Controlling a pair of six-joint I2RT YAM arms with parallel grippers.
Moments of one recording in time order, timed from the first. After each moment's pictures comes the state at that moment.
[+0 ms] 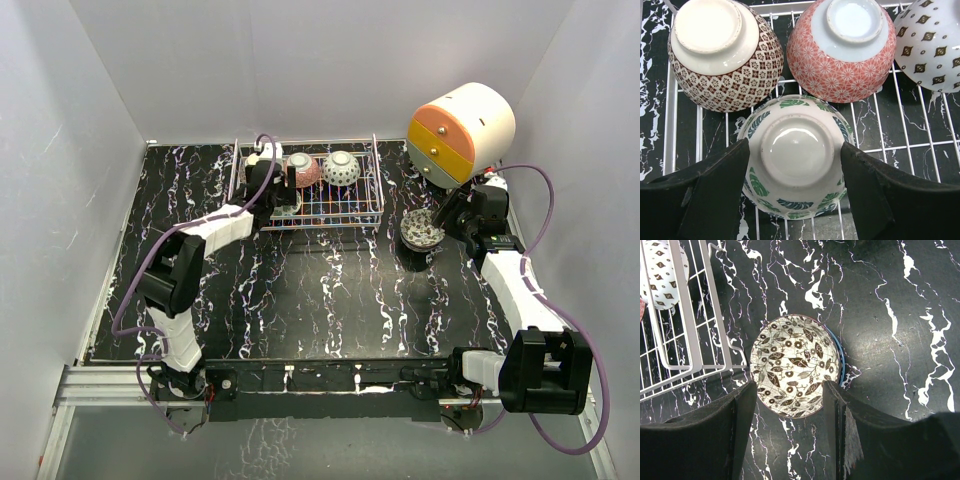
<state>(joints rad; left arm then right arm) -0.45 1.86 1.21 0.14 -0.31 -0.20 -0.06 1.17 0.80 -0.21 -0.06 0.44</state>
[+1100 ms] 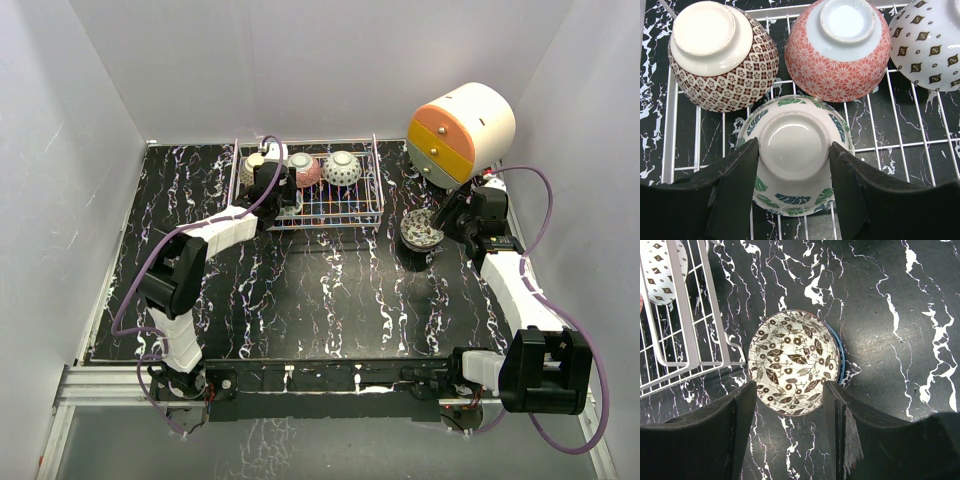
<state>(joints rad) -0.49 1.86 1.21 0.14 -0.38 -0.17 -0.06 1.17 0.79 -0.21 -0.07 0.44</state>
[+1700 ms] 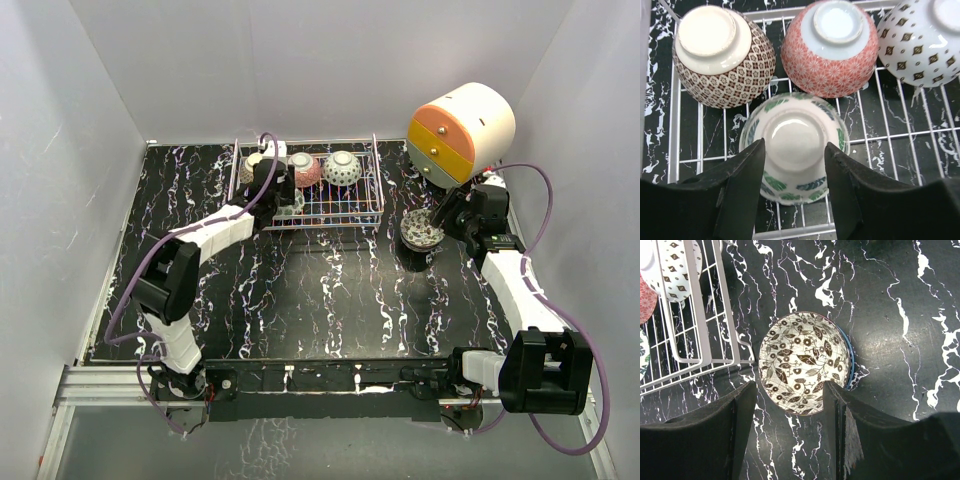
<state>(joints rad) -0.49 1.82 1.22 0.08 -0.36 -0.19 -0.06 1.17 0.81 -0.22 -0.10 0.44</state>
